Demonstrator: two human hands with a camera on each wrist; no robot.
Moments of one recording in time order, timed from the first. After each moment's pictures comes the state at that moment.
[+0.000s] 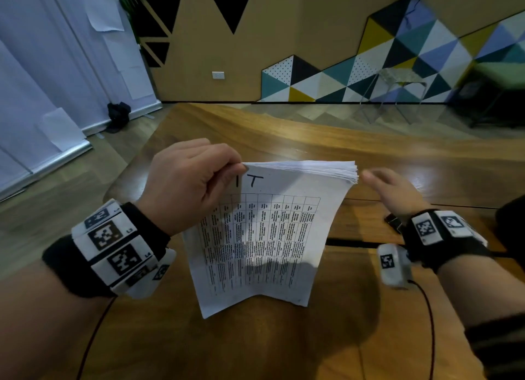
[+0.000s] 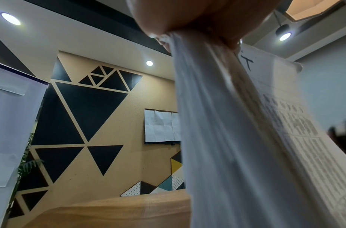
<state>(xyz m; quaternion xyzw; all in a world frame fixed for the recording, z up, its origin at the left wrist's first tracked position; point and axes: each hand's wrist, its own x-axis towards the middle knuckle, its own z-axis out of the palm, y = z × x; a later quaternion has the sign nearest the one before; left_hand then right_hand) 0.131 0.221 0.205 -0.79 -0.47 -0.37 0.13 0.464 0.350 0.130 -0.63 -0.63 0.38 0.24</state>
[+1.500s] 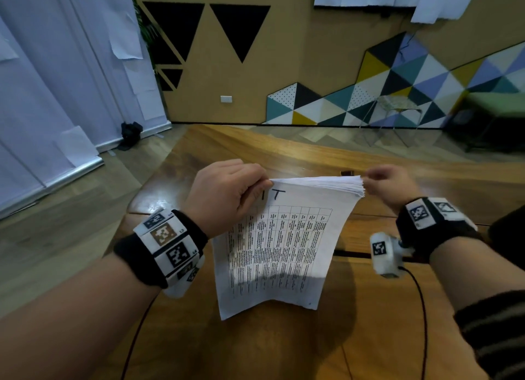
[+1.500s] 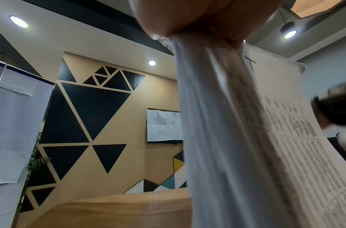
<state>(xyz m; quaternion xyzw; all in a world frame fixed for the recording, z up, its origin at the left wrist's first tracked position) 0.131 0.207 0.210 -0.80 -0.46 -0.37 0.14 0.436 0.352 0.171 -0.63 -0.64 0.33 0.31</state>
